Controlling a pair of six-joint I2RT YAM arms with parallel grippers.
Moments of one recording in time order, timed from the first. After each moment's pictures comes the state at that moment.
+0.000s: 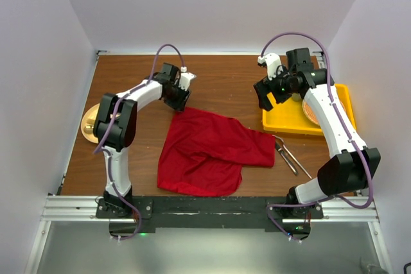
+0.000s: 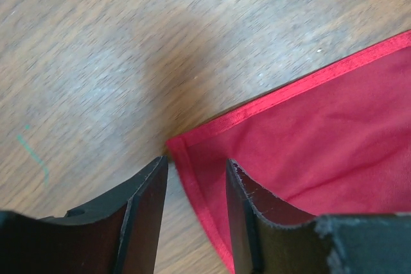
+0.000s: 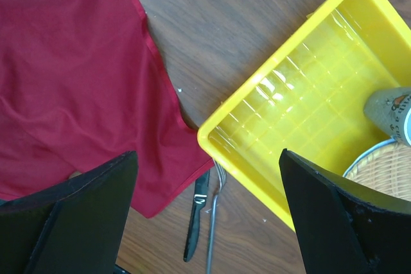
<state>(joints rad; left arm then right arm) -0.32 2.05 1.47 -0.50 0.22 0.24 0.16 1.48 1.50 -0.98 -0.26 -0.42</state>
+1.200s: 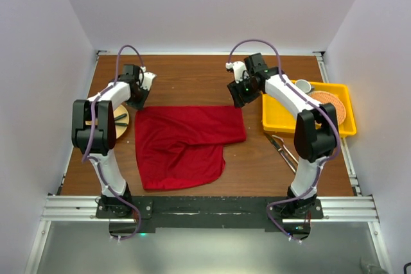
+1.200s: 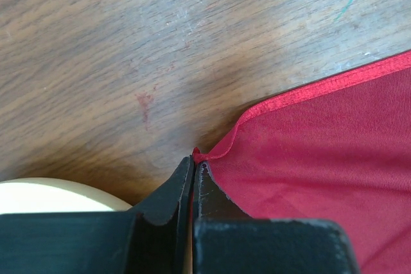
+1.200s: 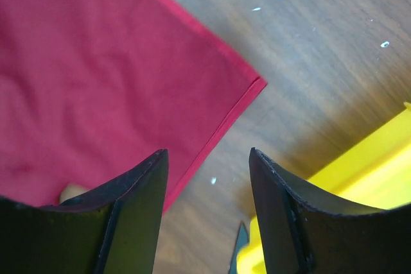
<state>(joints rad) -0.03 1.92 1.32 -0.51 0.00 0.34 0.35 1.86 1.54 -0.73 -0.21 -0.24</state>
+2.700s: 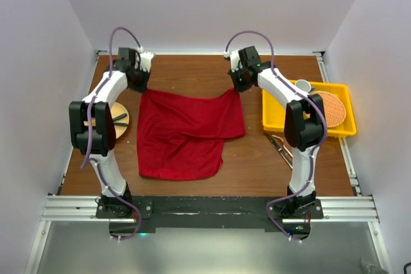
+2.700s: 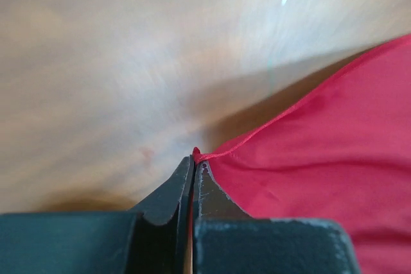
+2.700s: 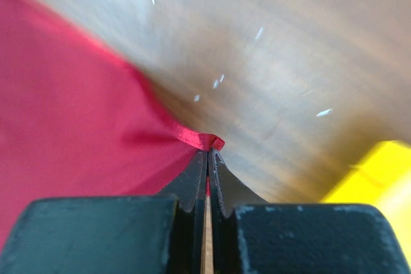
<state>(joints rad) -0.03 1.93 1.50 -0.56 0.16 0.26 0.36 2.07 1.72 -0.61 -0.09 -0.15</state>
